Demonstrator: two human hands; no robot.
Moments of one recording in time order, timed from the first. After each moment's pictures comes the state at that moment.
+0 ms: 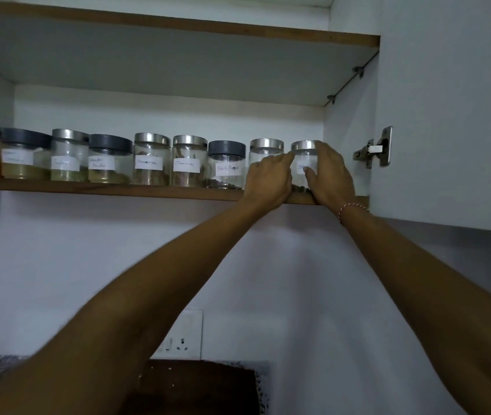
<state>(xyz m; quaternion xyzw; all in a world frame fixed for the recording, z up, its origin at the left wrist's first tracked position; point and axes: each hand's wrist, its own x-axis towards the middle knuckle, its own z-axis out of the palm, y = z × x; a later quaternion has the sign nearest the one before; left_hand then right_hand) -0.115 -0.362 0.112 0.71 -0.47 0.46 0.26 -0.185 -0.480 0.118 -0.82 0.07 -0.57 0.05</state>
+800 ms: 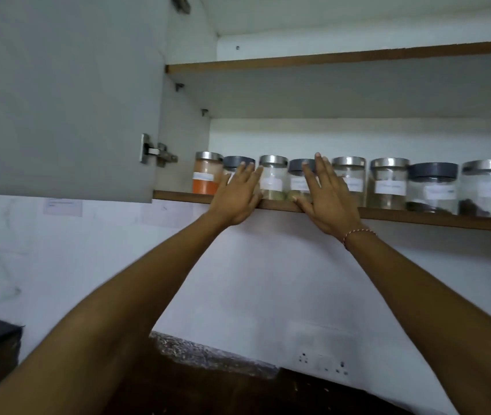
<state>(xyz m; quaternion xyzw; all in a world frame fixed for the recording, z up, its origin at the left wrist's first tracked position) 0.081 0.052 0.095 0.83 -0.33 0.44 0.13 0.005 -0.145 0.098 -0.86 -0.02 -0.50 -0.10</state>
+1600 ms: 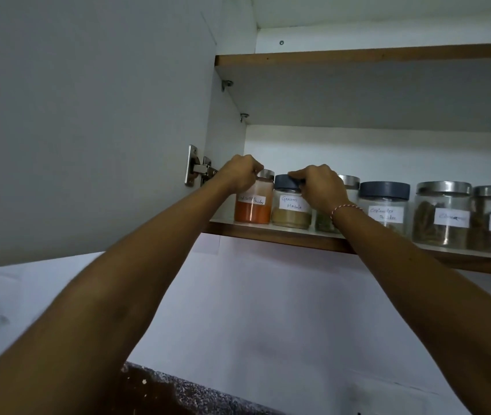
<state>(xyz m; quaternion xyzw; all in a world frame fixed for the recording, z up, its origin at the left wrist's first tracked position) 0.217 0.138 0.197 0.85 -0.33 0.33 0.24 0.155 -0.027 0.181 -0.87 -0.02 -0.49 -0.06</state>
